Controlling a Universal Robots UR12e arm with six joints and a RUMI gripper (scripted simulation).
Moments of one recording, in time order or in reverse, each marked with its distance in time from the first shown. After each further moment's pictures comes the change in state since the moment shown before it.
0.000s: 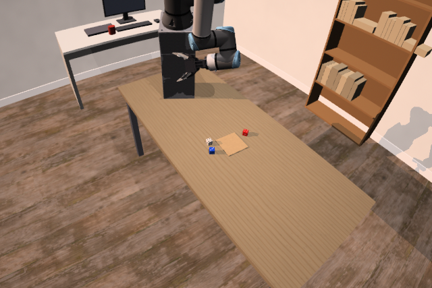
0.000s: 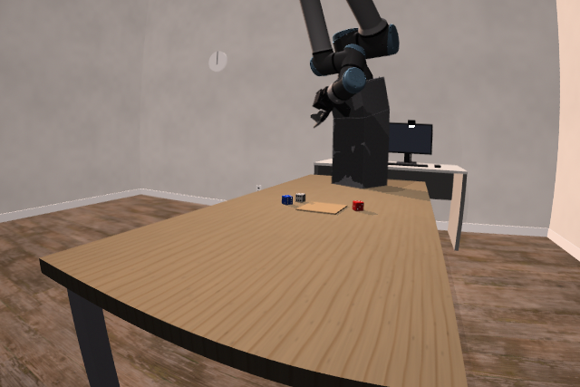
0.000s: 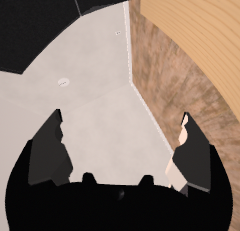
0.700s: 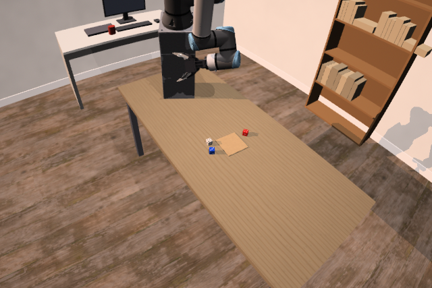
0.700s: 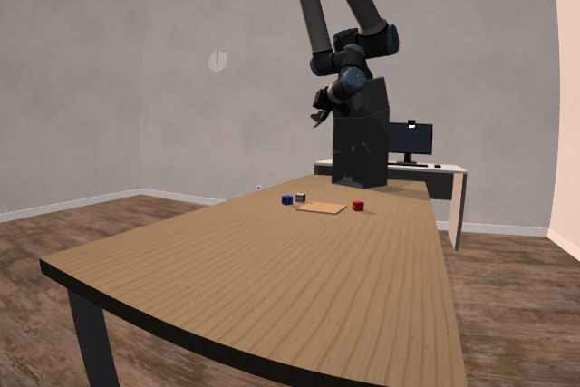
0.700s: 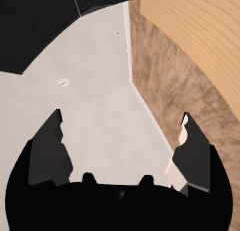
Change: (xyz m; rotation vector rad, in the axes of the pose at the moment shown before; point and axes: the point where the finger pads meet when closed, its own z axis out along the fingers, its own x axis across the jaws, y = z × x) arm 0.000 0.000 0.000 0.001 0.000 0.001
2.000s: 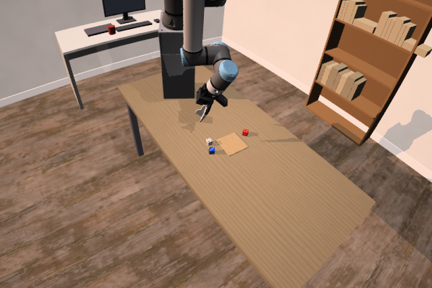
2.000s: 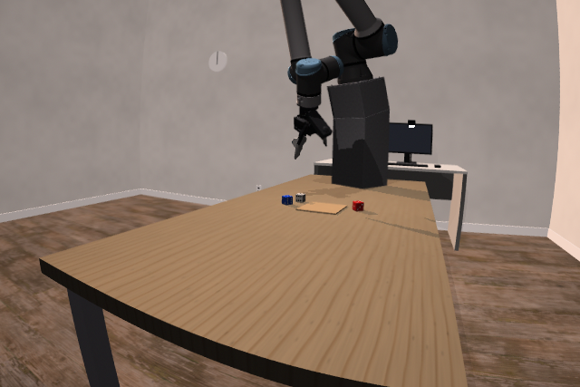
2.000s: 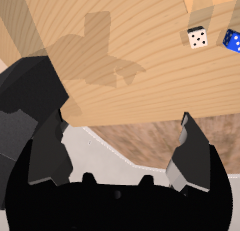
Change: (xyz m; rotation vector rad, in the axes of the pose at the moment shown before) arm 0.251 0.022 -0.128 0.762 0.417 0.724
